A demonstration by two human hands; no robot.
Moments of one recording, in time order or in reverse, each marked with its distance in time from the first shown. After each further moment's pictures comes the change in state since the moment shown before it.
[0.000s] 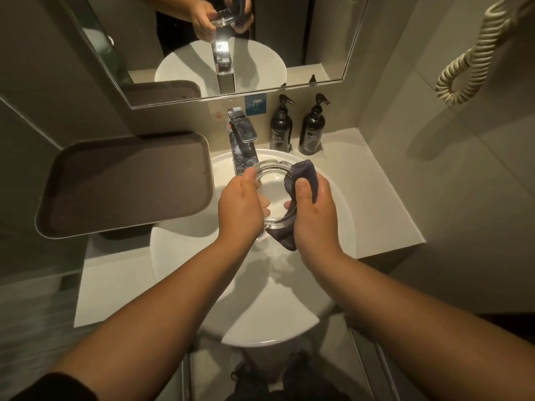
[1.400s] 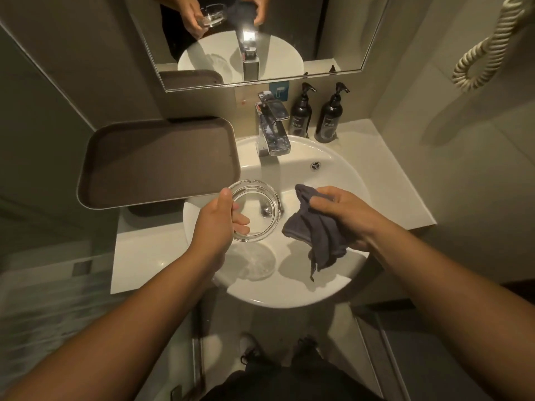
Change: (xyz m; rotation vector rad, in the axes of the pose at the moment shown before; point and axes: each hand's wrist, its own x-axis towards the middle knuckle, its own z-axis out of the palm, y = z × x) left_hand -0.036 -0.044 -0.109 -0.111 -0.083 -0.325; right_hand -0.018 0.010 -0.032 0.073 -0.521 0.447
